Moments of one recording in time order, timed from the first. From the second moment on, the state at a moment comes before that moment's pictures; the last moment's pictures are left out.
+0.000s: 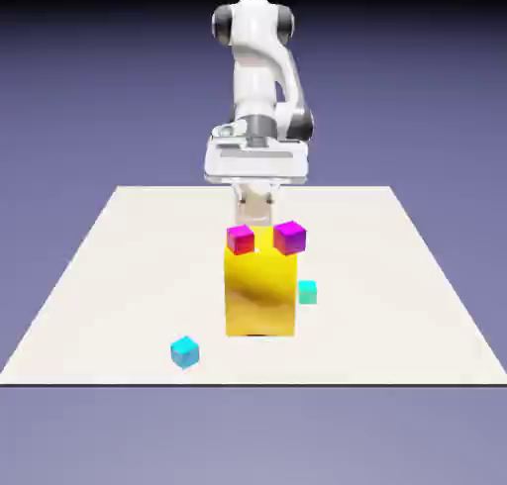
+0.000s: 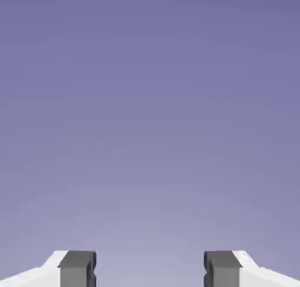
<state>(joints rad) 0.01 -0.53 -0.01 -2.78 0.01 3.00 0.75</state>
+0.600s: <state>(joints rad) -0.09 0.13 -0.16 -2.30 0.22 2.44 0.92</state>
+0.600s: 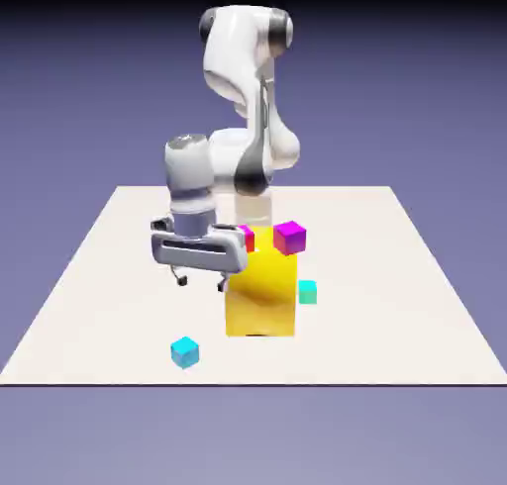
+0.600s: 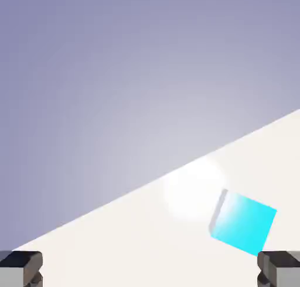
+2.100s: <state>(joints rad) 0.02 -0.30 0.16 -2.27 0.10 1.58 0.90</state>
